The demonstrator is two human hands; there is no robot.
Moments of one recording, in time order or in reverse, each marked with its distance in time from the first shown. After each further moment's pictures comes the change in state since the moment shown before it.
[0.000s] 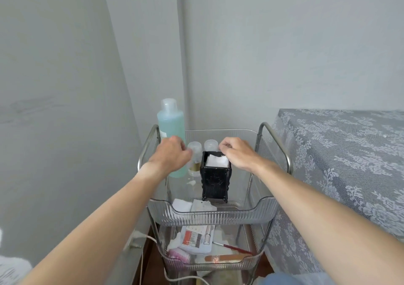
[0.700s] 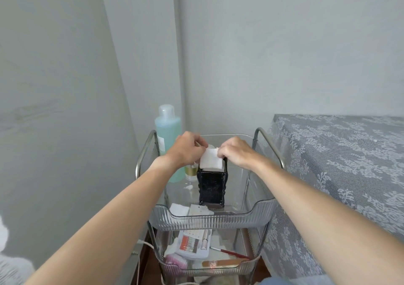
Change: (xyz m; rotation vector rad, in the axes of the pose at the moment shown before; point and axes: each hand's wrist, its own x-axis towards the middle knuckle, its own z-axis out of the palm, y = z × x) left_hand 0.017 0.037 0.009 -0.274 -0.120 0.094; right_hand -0.006 -0.021 -0.021 -0.001 -0.024 0.039
